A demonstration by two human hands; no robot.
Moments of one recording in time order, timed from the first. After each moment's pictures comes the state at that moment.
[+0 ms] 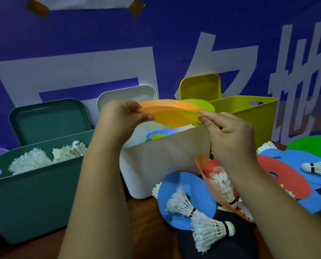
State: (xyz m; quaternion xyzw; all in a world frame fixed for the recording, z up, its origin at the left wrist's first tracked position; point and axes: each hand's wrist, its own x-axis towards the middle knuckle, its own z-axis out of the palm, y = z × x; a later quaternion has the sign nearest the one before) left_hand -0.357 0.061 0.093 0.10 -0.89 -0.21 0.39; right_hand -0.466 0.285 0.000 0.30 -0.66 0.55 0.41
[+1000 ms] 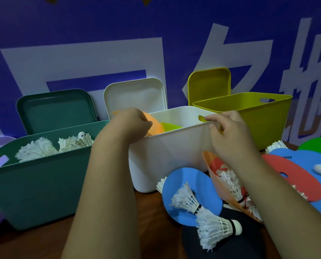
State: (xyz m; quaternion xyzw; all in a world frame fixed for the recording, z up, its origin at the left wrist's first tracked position) left_hand -0.364 0.052 0.081 0.20 -0.95 -0.12 0.19; right_hand -0.485 0.276 -0.014 0.26 -0.79 0.47 0.29
